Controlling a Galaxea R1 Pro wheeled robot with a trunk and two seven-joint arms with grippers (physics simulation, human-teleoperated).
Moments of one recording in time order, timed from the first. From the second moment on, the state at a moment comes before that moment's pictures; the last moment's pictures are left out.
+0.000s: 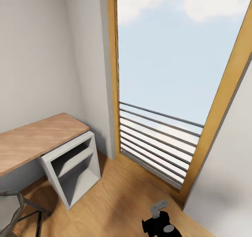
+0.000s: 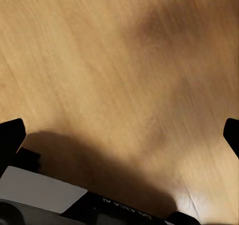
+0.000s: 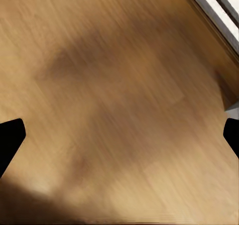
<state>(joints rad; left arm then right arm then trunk) 0.14 -0.14 0.13 -1.10 0.37 0.37 0.14 -0.05 0.08 0.25 -1.27 0.20 0.62 0.00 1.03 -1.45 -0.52</state>
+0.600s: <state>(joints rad) 0.14 -0.13 0.13 -1.10 0.38 0.36 0.17 -0.02 0.07 0.36 -1.41 0.19 0.73 0.00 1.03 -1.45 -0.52</state>
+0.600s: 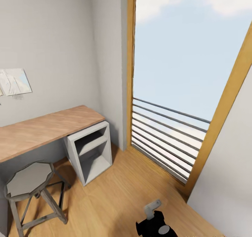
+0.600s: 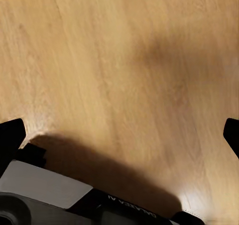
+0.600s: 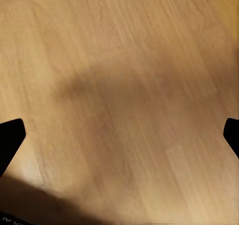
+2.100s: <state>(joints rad) 0.14 -0.13 0.12 -1.10 0.38 0.36 0.20 -0.02 0.07 0.36 -1.43 0.20 0.74 0.00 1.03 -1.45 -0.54</state>
